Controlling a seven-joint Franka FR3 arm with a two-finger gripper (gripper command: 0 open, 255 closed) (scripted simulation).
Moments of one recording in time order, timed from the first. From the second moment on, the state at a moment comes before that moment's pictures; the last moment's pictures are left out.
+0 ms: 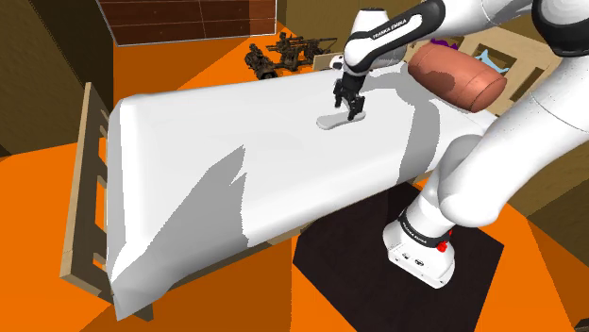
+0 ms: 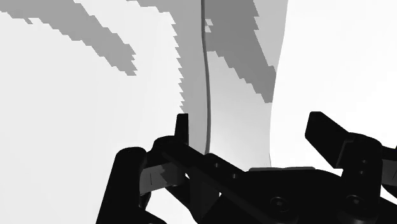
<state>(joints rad) 0.27 -0.17 -0.62 -2.43 -0.11 2.27 -1.49</state>
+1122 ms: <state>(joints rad) 0.28 -0.11 -0.64 -2.45 -0.08 2.34 -1.52</state>
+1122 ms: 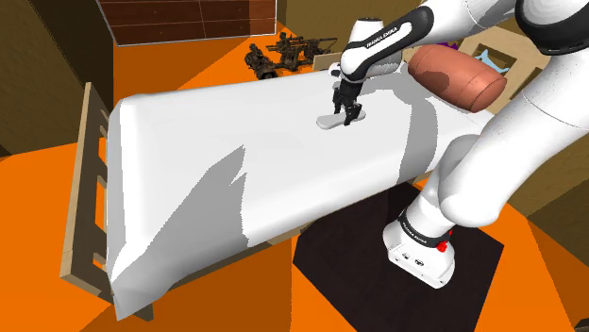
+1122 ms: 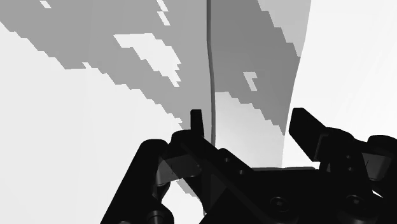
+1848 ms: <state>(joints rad) 0.27 -0.17 -0.63 -2.43 -0.11 2.27 -1.49</state>
